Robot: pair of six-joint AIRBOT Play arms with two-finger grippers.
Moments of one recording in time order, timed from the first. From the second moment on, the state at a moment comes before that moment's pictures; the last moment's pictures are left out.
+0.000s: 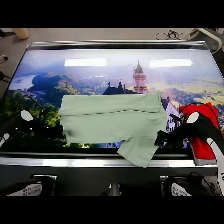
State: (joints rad) left arm 0.12 -1.31 0.72 1.19 -1.15 -1.50; right arm -0.18 -1.24 0.68 -1.20 1.30 1.47
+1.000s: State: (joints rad) left arm 0.13 -1.38 1.15 1.18 -1.07 -1.52; right arm -0.16 -1.42 1.20 -1.04 1.06 1.47
